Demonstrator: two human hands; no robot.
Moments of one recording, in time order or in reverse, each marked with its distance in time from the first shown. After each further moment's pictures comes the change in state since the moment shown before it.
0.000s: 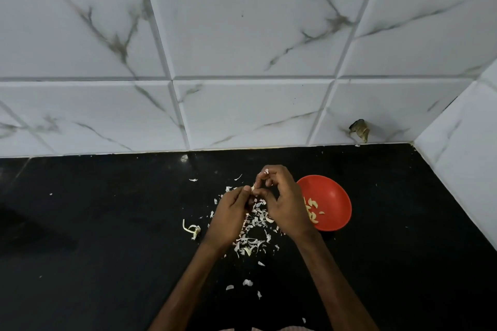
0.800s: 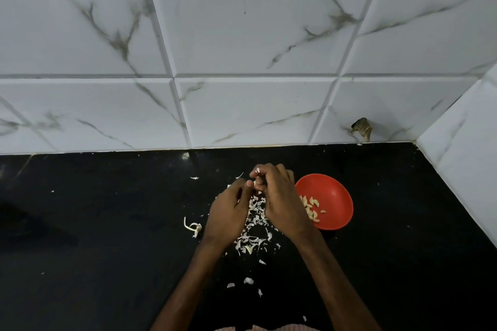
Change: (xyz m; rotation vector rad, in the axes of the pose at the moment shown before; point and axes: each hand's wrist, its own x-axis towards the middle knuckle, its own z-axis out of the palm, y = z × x) left_hand -0.003 0.006 -0.006 0.310 0.045 0.076; right_hand 0.003 -0.013 0.002 -0.398 -0.094 -0.170
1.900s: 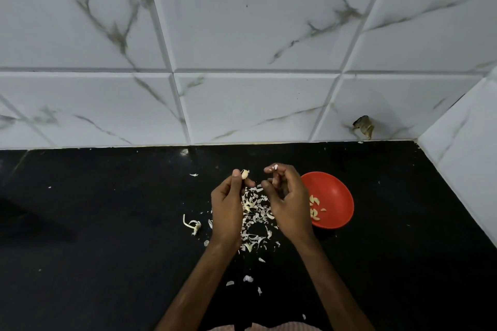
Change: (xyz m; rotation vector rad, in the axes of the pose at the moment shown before) left_hand 0.001 0.011 0.017 -0.692 0.296 -0.174; right_hand -0.014 0.009 0.011 0.497 0.236 0.363
